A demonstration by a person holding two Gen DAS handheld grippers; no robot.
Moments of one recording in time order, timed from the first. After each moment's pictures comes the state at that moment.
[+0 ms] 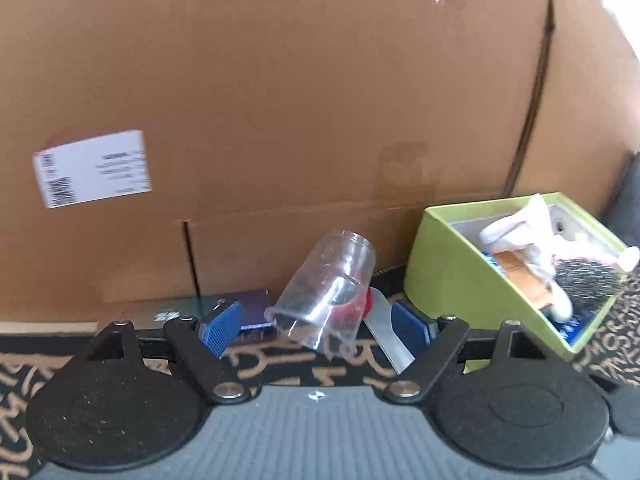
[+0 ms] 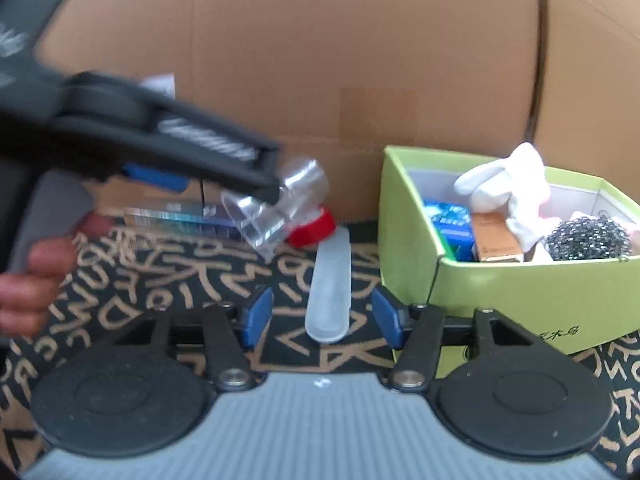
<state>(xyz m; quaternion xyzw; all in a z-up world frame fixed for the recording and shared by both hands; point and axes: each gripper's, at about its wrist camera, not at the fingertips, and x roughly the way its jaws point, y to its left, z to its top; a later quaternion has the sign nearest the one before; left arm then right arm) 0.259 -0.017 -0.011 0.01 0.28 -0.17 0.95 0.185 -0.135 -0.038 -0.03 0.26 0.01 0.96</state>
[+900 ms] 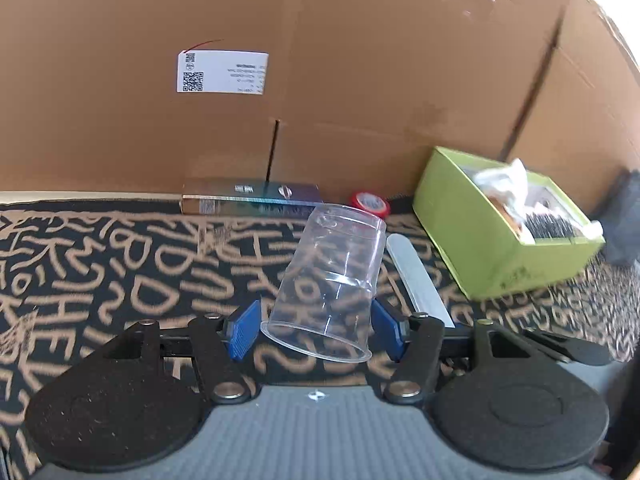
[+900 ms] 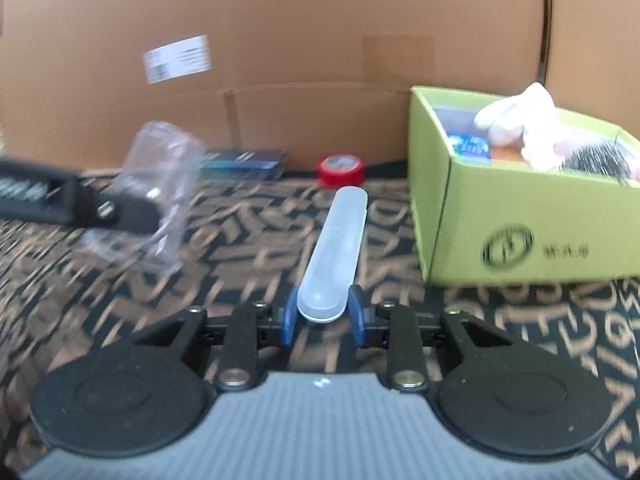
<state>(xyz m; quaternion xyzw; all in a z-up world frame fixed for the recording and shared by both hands) 0.144 0.051 -0.014 -0.06 0.33 -0.14 0.93 0.140 -0.129 -0.041 0.01 0.32 0.05 0.95</state>
